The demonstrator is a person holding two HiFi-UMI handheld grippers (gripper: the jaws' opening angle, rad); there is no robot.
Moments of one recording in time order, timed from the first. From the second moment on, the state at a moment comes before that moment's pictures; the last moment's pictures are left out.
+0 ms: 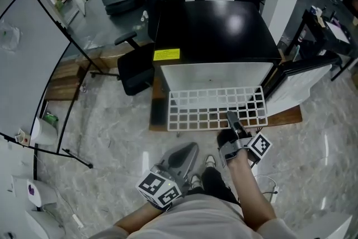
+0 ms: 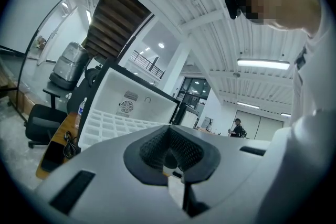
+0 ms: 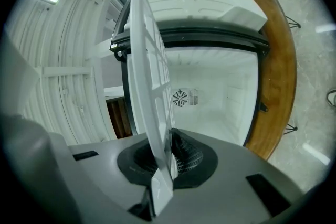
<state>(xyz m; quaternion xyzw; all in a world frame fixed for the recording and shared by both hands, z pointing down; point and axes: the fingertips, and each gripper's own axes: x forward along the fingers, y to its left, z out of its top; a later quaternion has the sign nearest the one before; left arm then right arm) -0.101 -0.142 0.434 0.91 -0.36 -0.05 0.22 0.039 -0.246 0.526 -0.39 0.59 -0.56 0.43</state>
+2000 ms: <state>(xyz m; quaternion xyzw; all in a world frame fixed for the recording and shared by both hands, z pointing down) 0.037 0.124 0.418 0.90 -0.38 -0.03 0.19 0.113 0.078 0.485 -0.29 0.64 -0.60 0.38</state>
